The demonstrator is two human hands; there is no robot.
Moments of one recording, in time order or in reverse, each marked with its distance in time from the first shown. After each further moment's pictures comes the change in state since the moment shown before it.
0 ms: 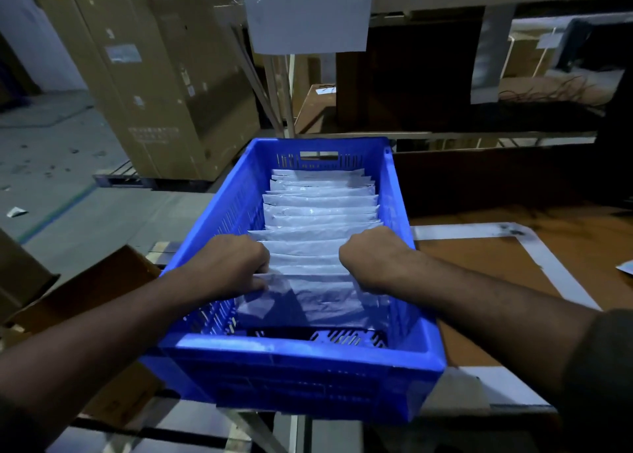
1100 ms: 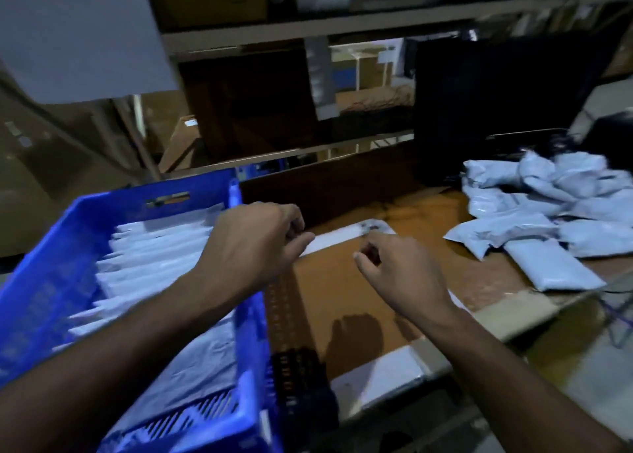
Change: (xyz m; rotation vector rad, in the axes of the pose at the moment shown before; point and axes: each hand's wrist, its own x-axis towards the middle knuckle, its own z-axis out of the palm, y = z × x) left_hand 0.100 0.201 -0.153 -0.348 0.563 0.236; right_hand -0.171 0.122 0.107 0.633 0.536 0.834
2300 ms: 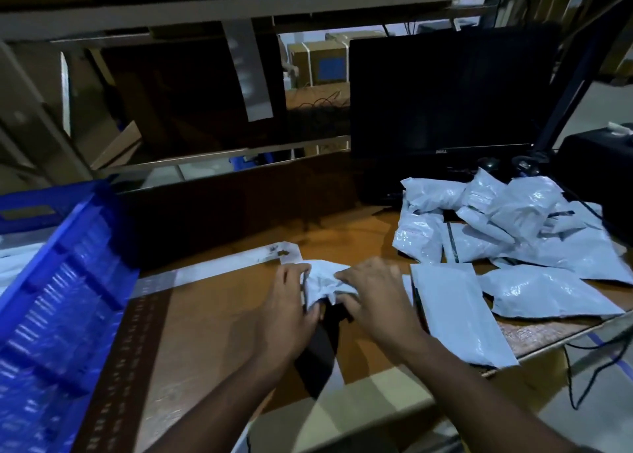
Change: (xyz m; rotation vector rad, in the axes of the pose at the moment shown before) left_hand 0.112 0.202 0.255 -0.478 0.003 -0.478; right_hand 0.061 0.264 0.016 0.070 -0.141 -0.187
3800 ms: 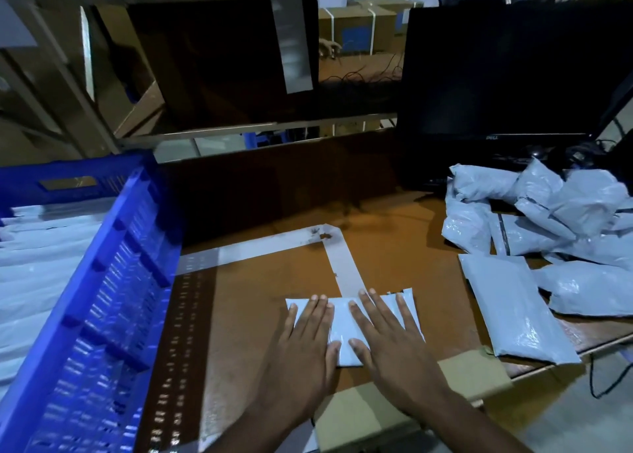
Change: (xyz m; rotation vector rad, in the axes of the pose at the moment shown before) left_hand -0.070 -0.087 -0.019 0.435 -0.347 0.218; right_hand -0.062 -0.040 0.085 -0.301 -0.296 -0.077
